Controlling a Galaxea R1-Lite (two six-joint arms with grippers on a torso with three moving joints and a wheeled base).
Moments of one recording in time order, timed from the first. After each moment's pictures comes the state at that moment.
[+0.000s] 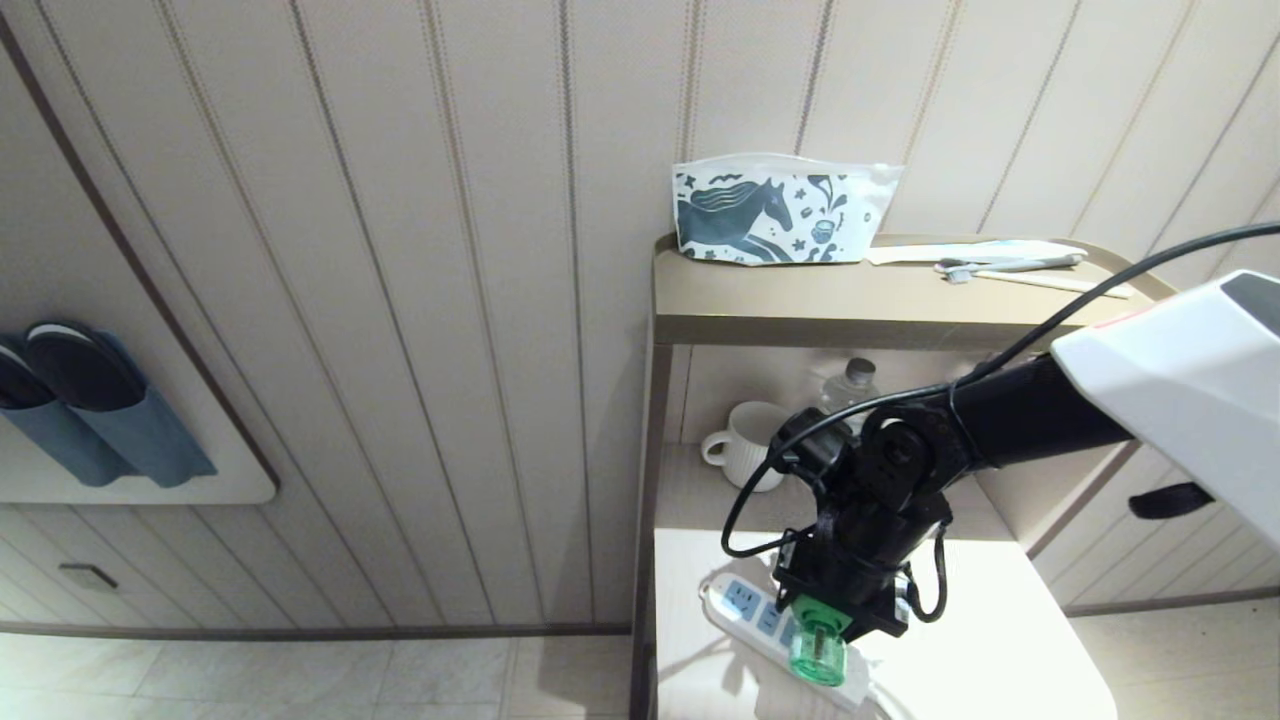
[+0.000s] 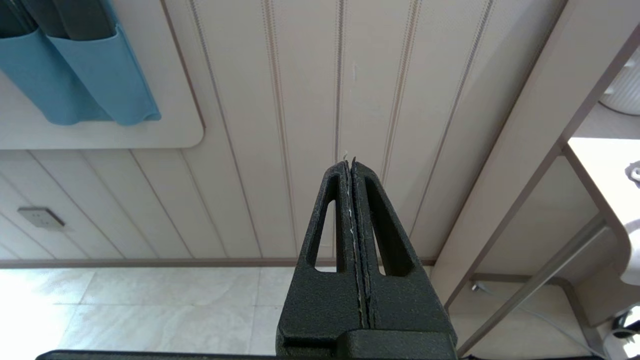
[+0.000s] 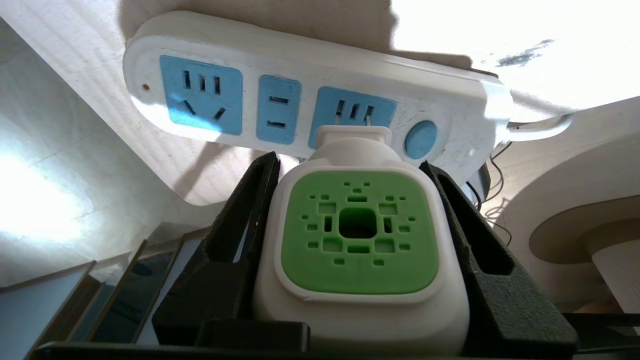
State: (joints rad) left arm 0.00 0.00 0.00 0.03 -0.01 0.02; right arm 0.46 2.10 -1.31 0.56 0.05 0.95
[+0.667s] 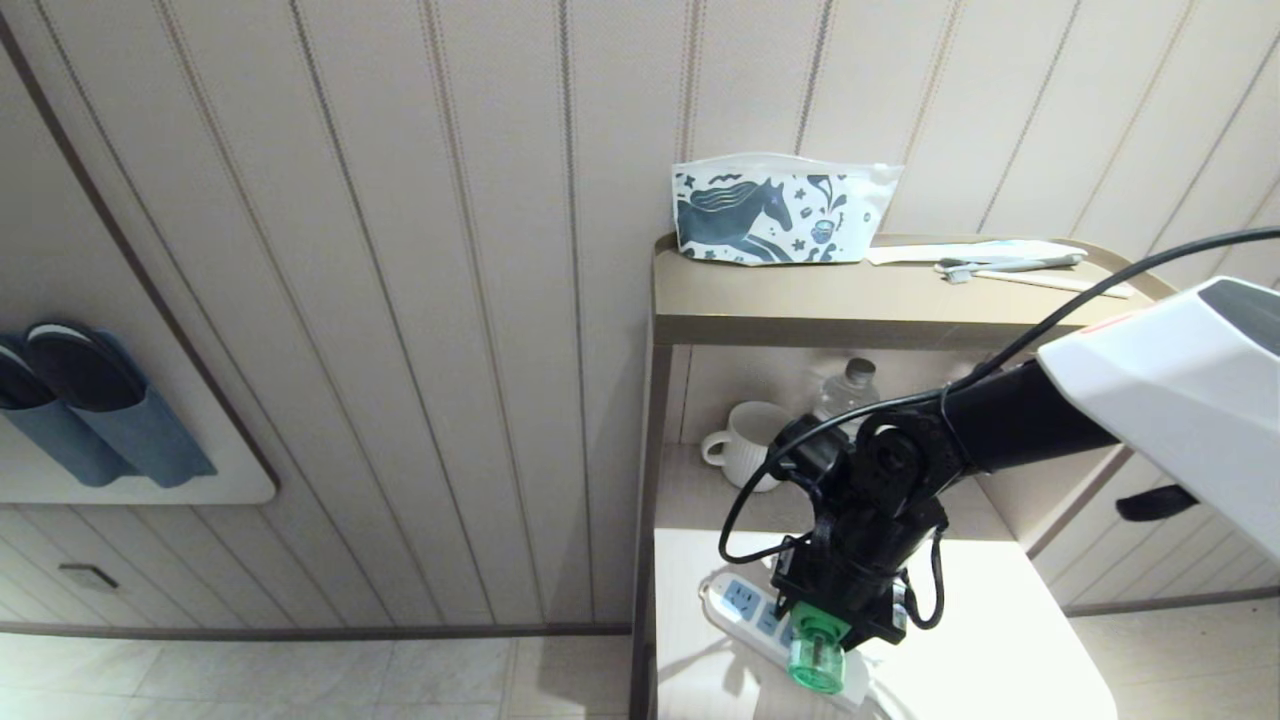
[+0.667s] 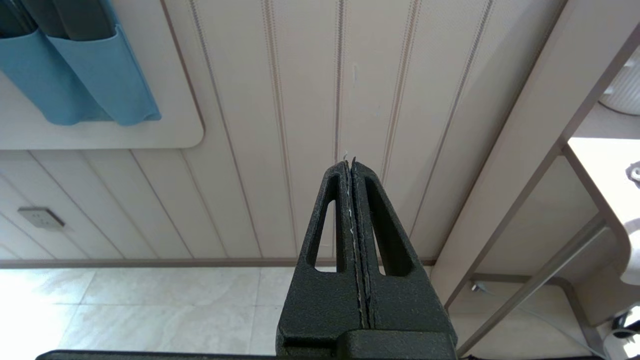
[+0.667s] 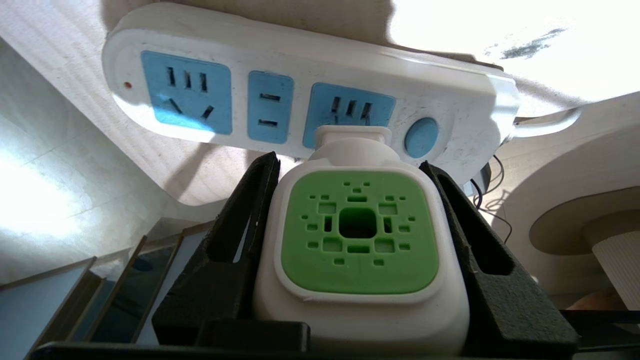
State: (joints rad) left arm 0.00 0.00 0.00 0.03 -0.01 0.02; right arm 0.47 2.11 -1.30 0.56 0.06 0.96
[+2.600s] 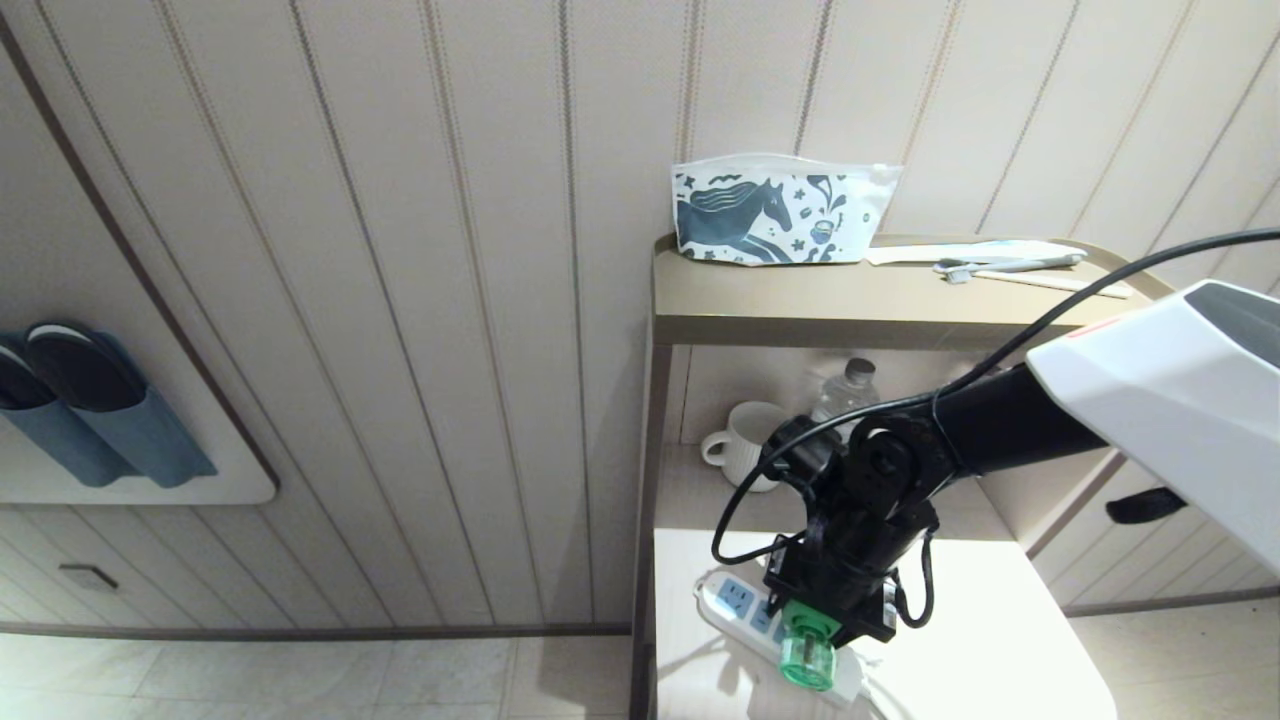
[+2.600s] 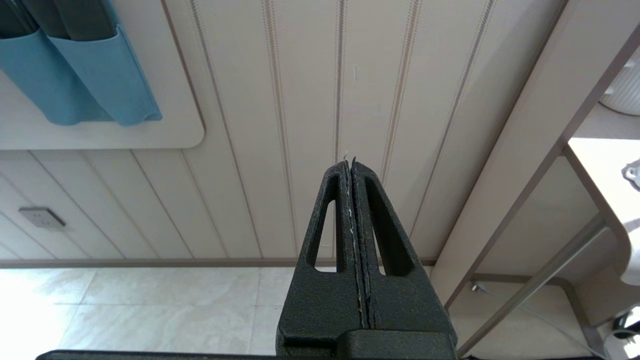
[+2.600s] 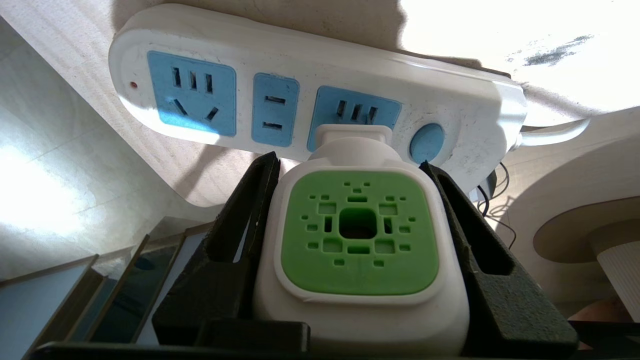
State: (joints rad) left arm 0.00 0.00 0.00 0.03 -0.01 0.02; right arm 0.48 2.12 -1.30 0.53 0.07 0.96
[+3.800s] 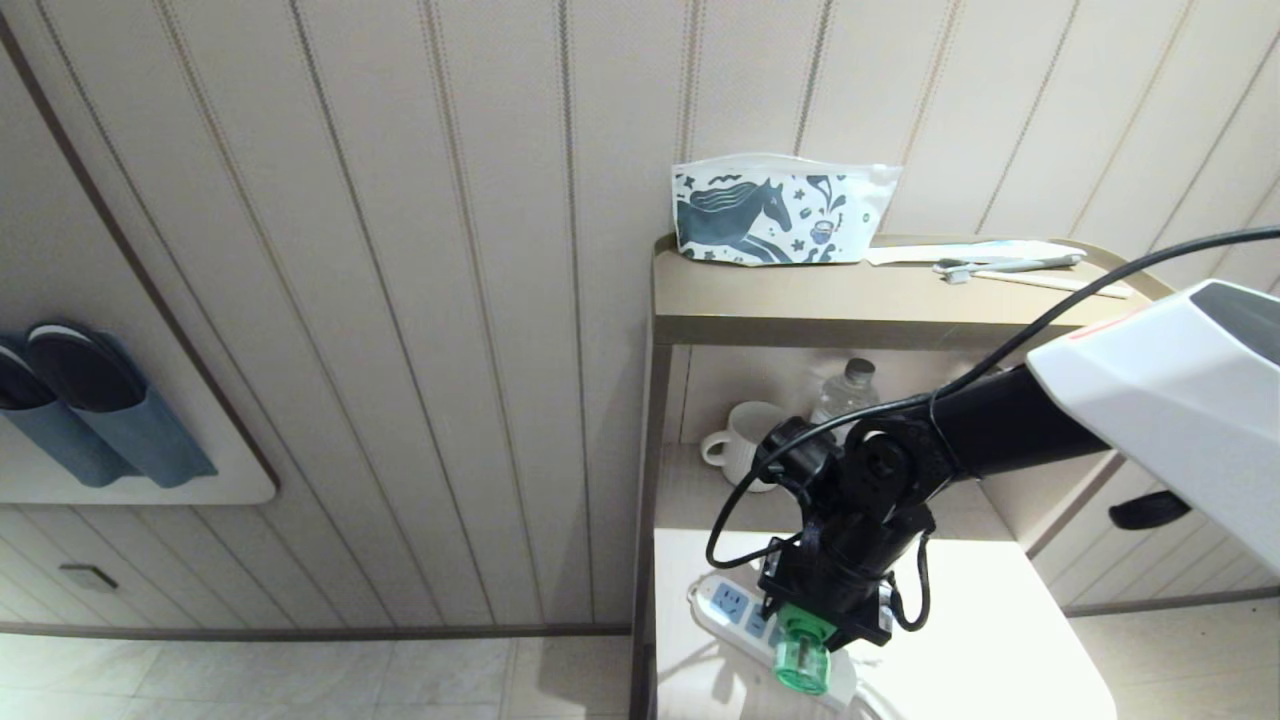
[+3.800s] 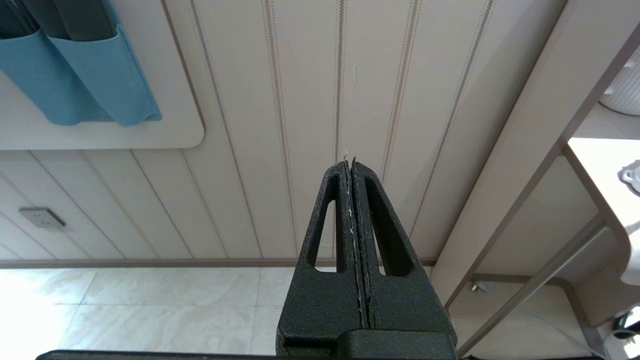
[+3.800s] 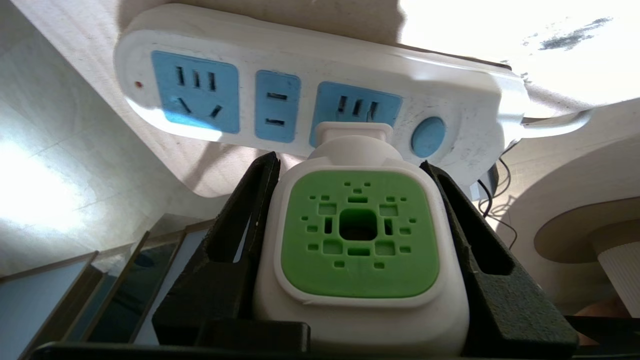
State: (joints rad) left arm 0.00 0.00 0.00 0.03 -0.01 0.02; right arm 0.50 2.11 -1.30 0.54 0.07 0.97
